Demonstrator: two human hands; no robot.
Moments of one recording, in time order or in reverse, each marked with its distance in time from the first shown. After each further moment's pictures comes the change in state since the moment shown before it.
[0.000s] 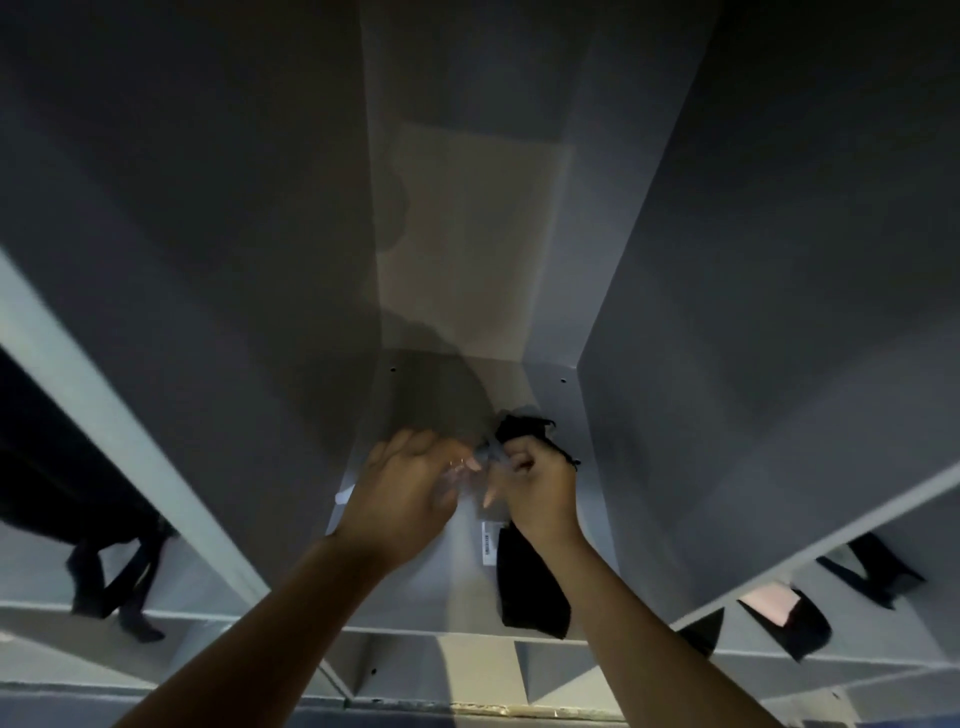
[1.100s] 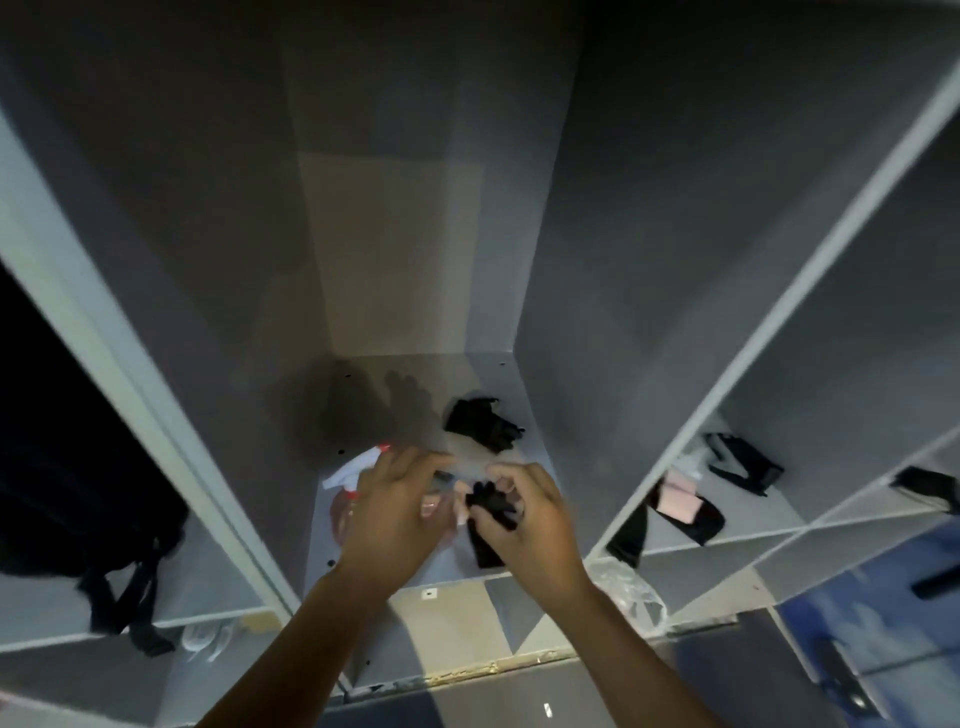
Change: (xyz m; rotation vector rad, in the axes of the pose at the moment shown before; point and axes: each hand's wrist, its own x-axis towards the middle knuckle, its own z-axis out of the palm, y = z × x) left_hand -0.059 0.026 -0.005 -0.150 0.077 0.018; right_hand -0.132 -0.048 -0.063 -0.177 0.028 -0.175
